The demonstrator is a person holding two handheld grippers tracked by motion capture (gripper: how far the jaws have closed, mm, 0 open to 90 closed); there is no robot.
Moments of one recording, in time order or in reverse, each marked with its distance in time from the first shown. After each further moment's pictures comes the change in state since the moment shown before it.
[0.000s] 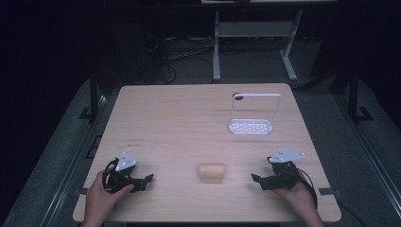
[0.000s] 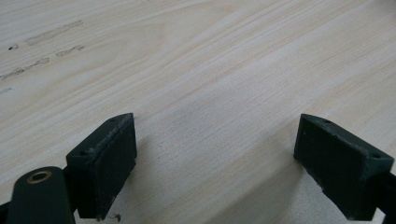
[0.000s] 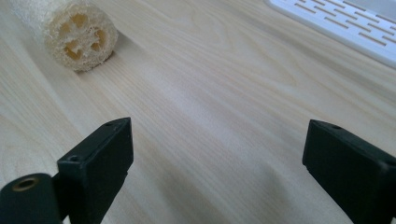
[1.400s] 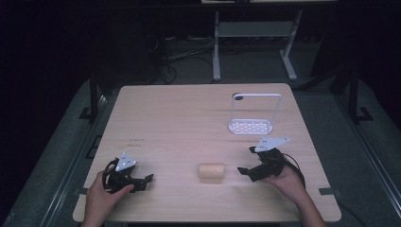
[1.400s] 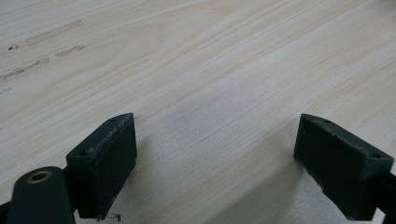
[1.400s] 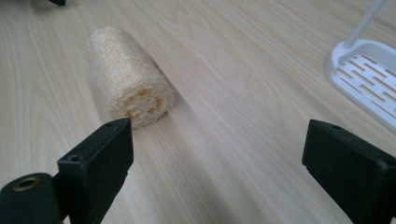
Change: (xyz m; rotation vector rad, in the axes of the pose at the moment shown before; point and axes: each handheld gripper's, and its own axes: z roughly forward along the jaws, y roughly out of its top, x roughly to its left) left arm 0.000 0.000 0.000 0.000 0.000 0.000; right arm 0.008 0.052 0.018 -0.023 0.189 -0.152
